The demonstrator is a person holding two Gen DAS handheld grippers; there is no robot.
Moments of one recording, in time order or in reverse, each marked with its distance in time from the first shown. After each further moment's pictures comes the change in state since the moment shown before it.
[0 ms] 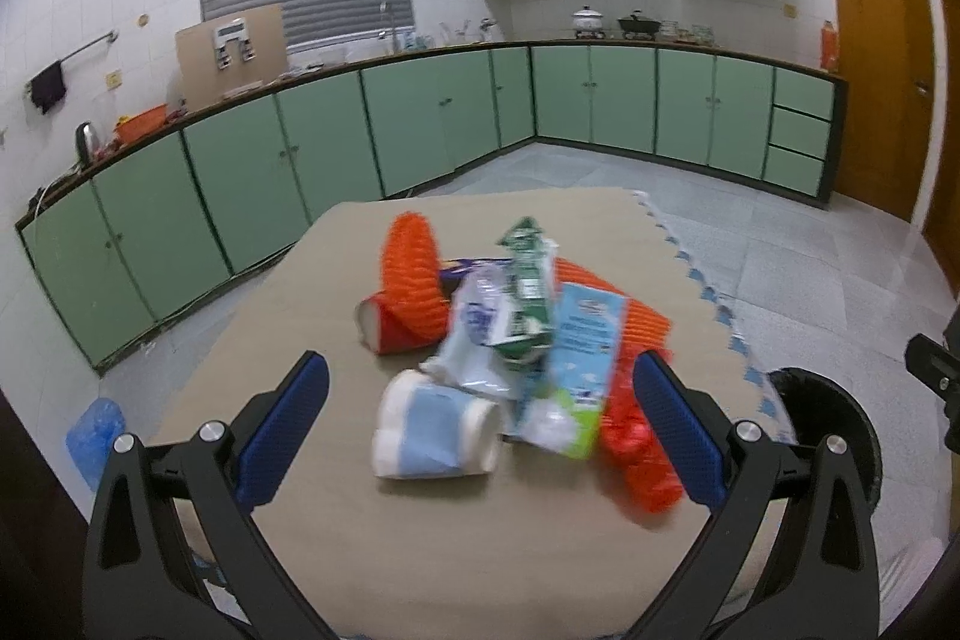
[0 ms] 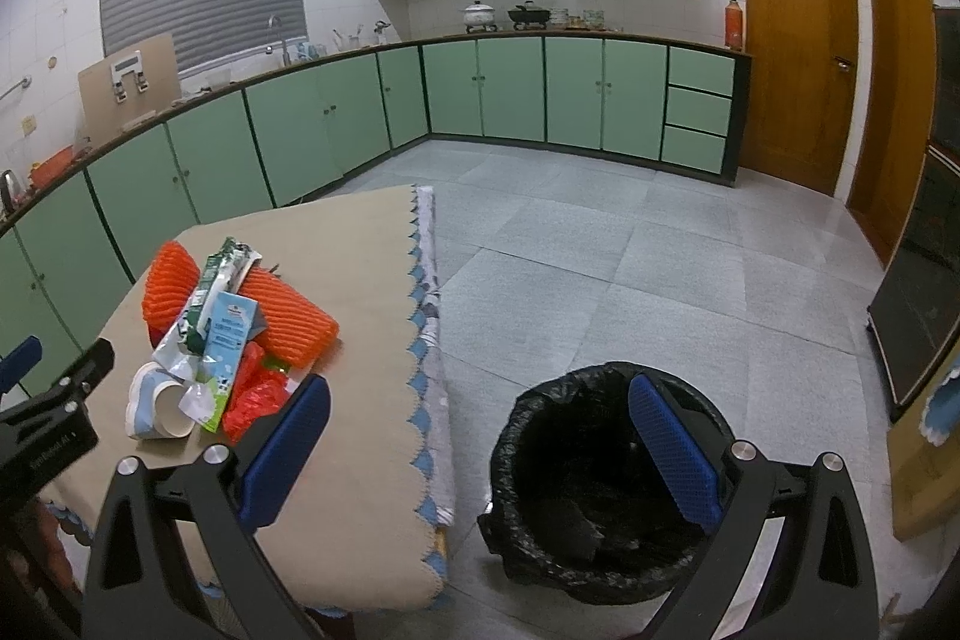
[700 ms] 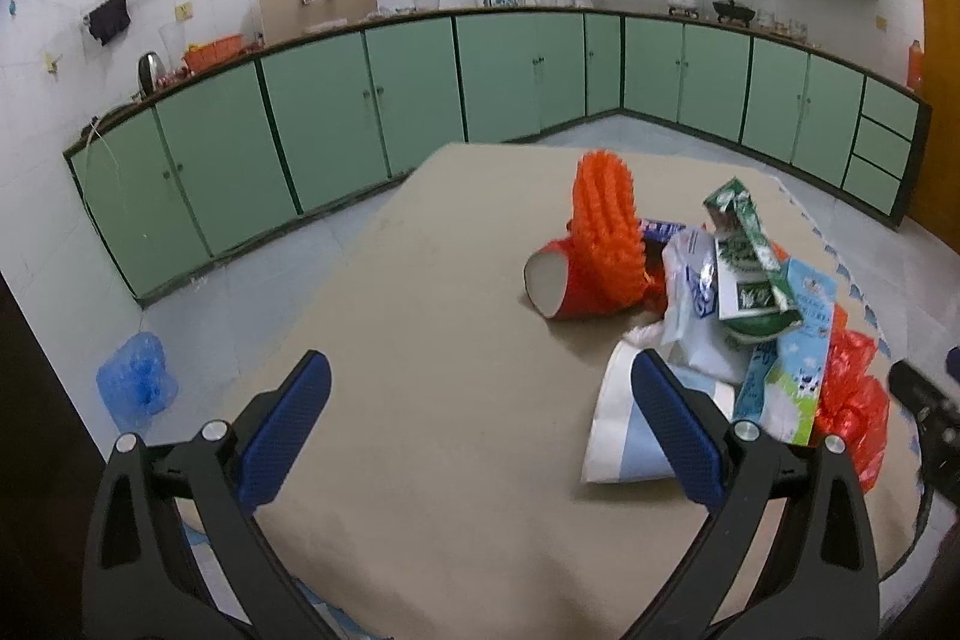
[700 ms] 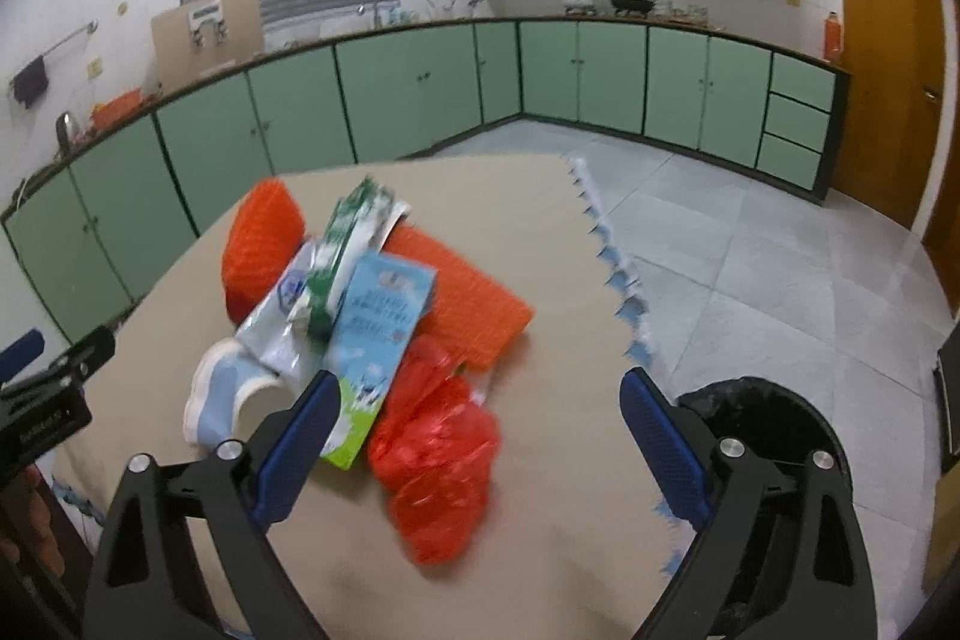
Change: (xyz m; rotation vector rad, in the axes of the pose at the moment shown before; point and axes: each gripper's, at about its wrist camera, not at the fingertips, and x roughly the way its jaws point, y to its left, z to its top) left arm 0.047 0.112 -0.020 -0.110 0.104 0.128; right arm 0.077 0.126 -0.021 -0.129 0.068 0.151
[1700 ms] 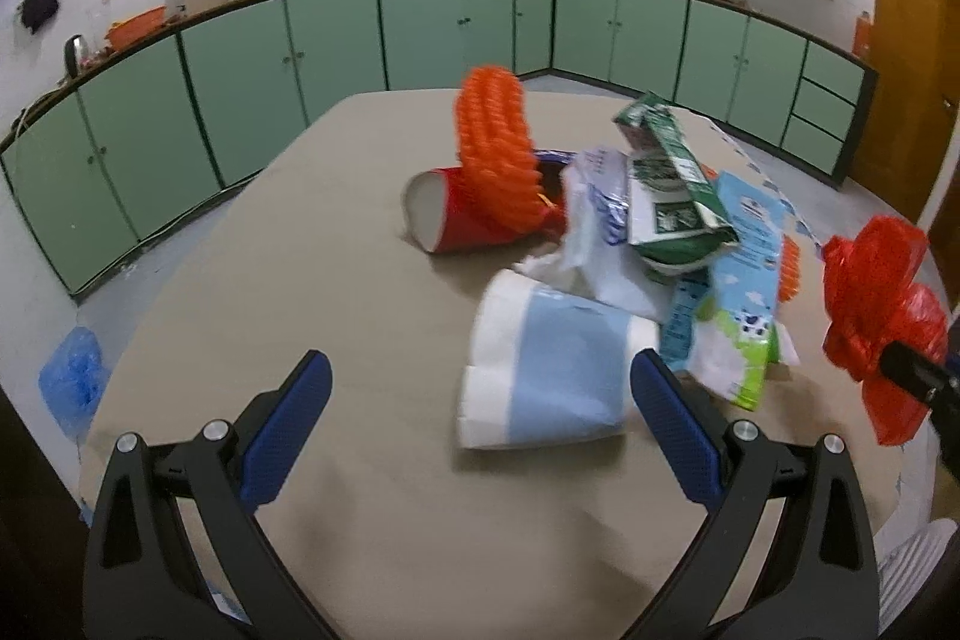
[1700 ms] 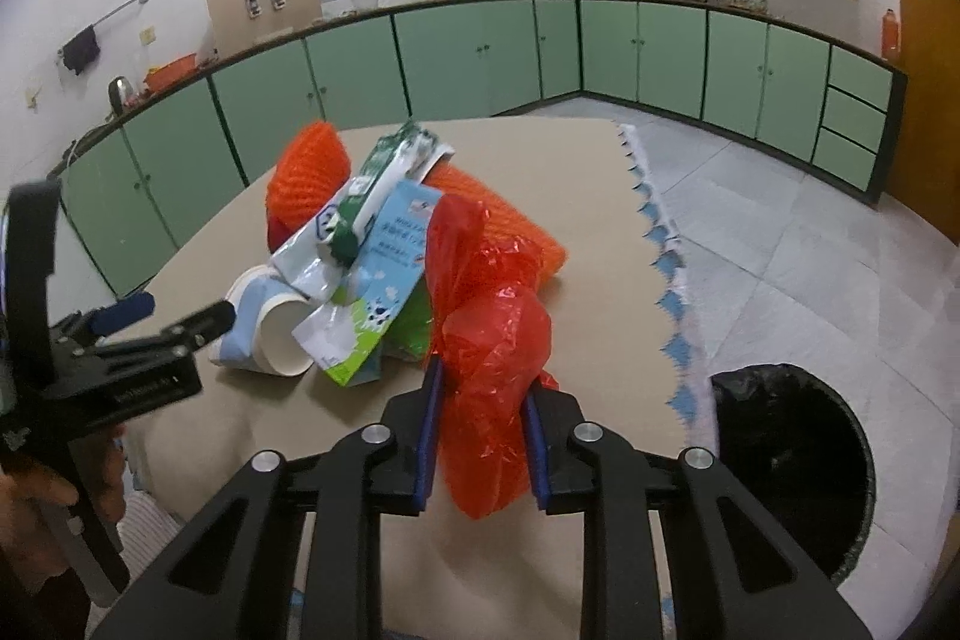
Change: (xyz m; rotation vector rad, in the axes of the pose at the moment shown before) left arm 0.031 -0.050 -0.025 0.055 0.078 -0.169; right arm -0.016 -0.031 -0.018 -0.041 0.031 0.132
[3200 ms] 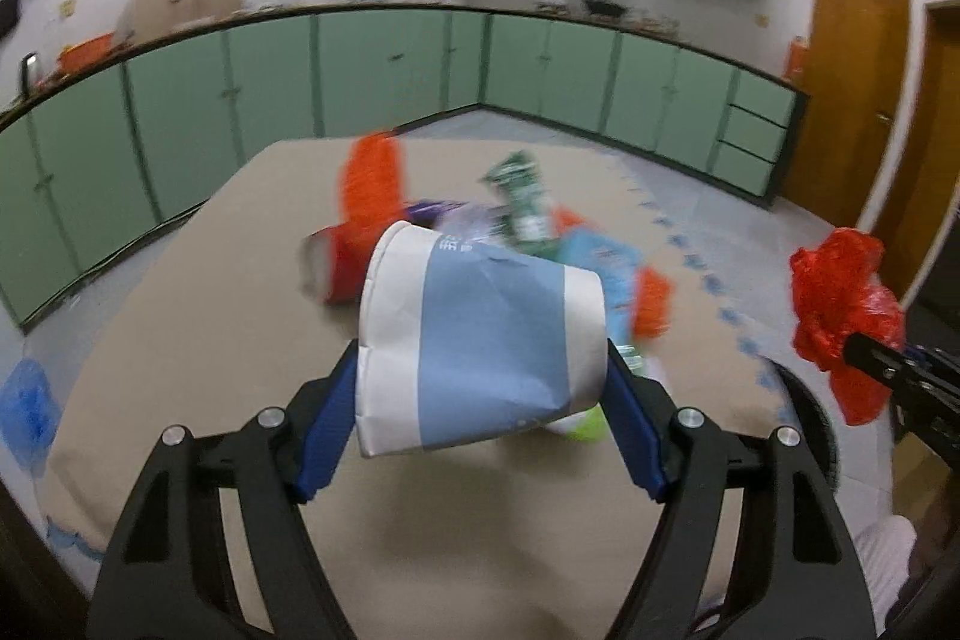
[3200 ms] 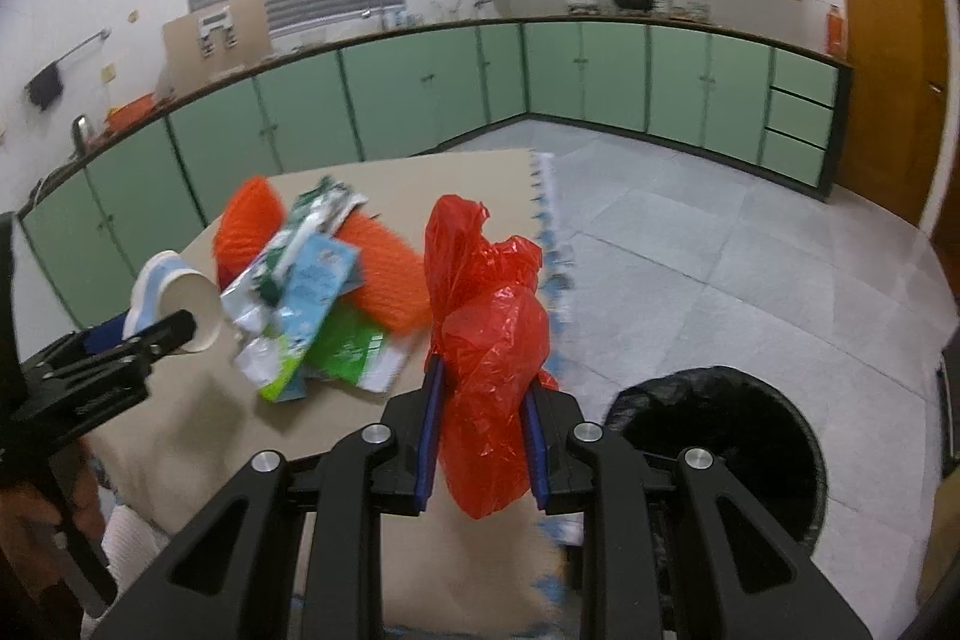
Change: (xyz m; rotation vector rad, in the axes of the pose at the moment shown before) left arm -0.038 -0.053 0.016 0.032 -0.093 -0.196; right arm -0.045 -0.056 0.003 0.081 -0.068 -0.123
